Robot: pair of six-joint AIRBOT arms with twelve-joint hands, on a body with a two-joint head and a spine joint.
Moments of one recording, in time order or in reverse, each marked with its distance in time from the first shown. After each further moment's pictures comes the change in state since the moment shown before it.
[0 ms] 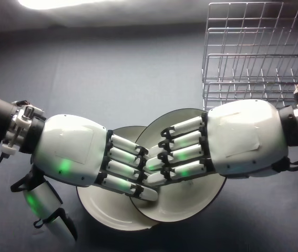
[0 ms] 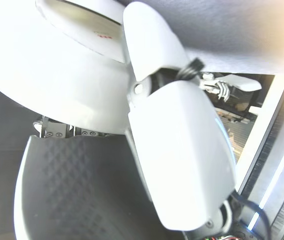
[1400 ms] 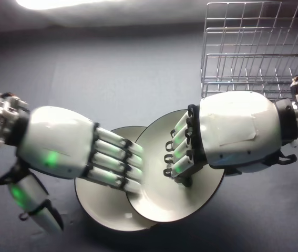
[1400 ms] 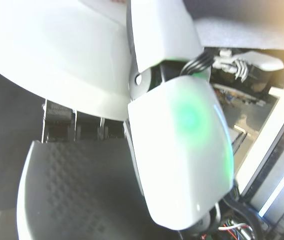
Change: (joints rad) left arm -0.023 0.083 -0.053 -0.034 0.052 -0.023; right arm 0.015 -0.004 0.000 0.083 0.027 -0.014
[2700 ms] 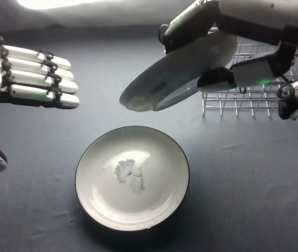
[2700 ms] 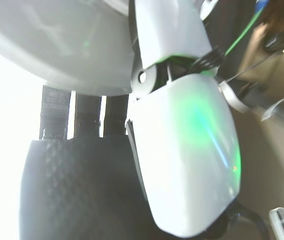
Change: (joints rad) left arm -0.146 0.288 -0.019 -0.122 -0.019 -0.177; right arm 0.200 0.188 -0.211 0.724 -0.155 0.031
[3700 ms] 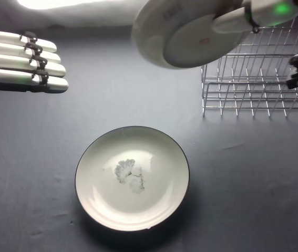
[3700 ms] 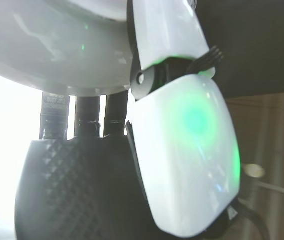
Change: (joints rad) left arm -0.034 0.053 -0.022 -0.032 -0.005 -0.011; right arm 0.155 0.056 0.001 0.432 -0.272 -0.004
